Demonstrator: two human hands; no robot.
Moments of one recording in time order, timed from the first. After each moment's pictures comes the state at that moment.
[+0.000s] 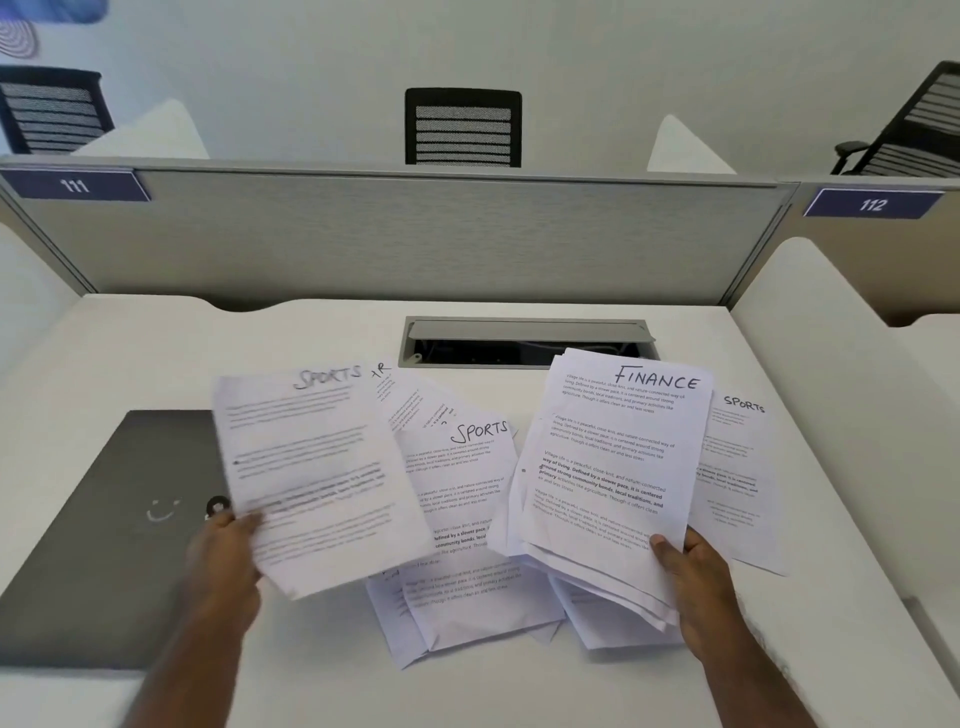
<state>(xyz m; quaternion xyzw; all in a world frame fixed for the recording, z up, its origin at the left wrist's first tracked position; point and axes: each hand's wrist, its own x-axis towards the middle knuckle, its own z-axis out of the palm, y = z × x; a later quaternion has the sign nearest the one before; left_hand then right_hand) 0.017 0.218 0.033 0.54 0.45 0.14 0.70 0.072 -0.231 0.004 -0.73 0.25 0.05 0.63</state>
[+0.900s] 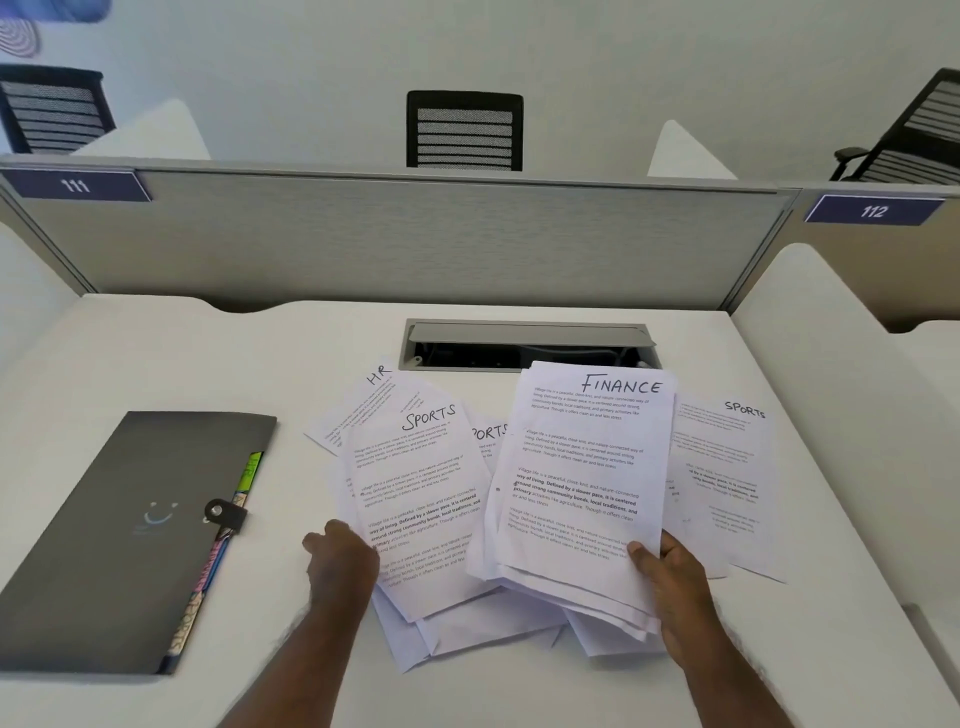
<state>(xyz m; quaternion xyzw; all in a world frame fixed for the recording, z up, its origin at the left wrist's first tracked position) 0.046 0.130 -0.006 0.83 0.44 -0.12 0.32 0.071 -0.215 -0.006 -0.75 0.21 0.06 0.63</state>
